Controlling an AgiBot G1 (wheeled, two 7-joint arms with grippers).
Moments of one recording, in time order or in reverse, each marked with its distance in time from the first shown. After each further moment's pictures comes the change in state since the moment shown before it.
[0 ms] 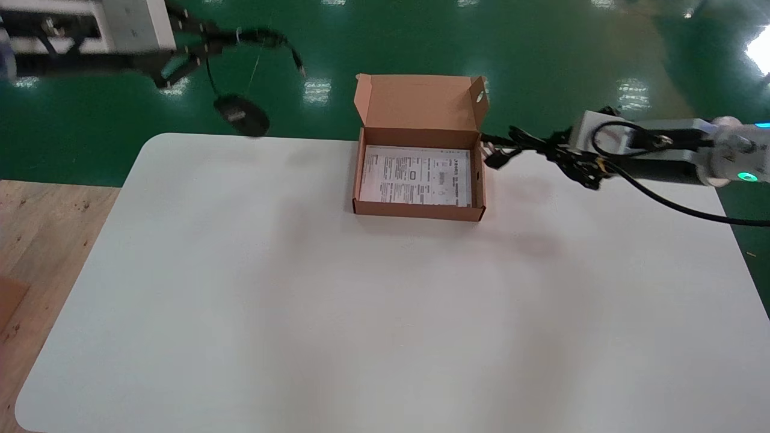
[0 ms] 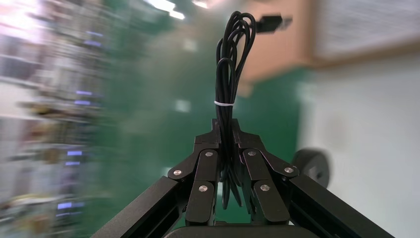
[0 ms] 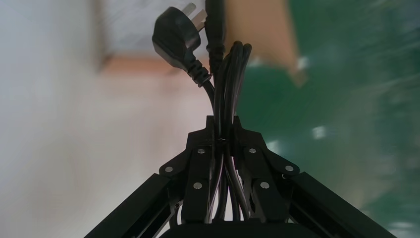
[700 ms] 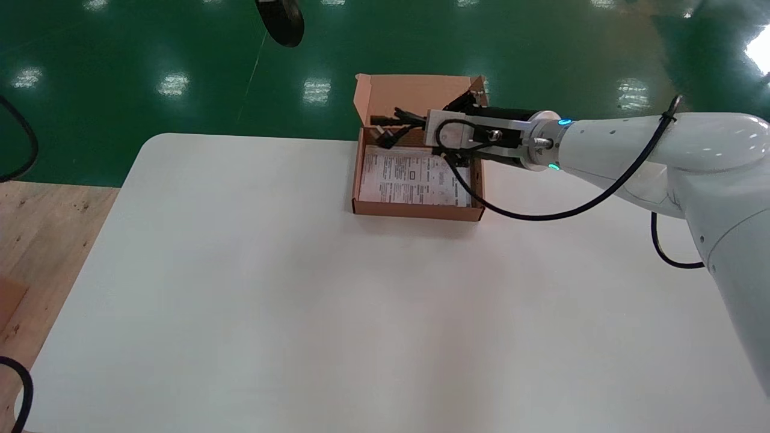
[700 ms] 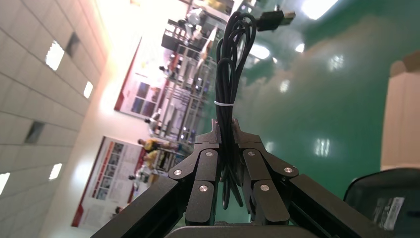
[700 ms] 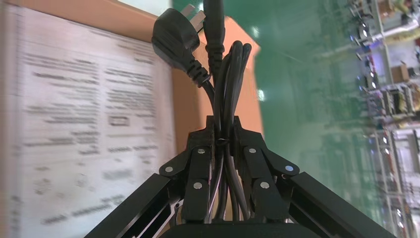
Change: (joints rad) left arm -0.003 0.063 -0.135 -0.094 -0.168 -0.159 0.156; right arm -0.073 -0.279 0.007 0.037 0.062 0.288 -0.111
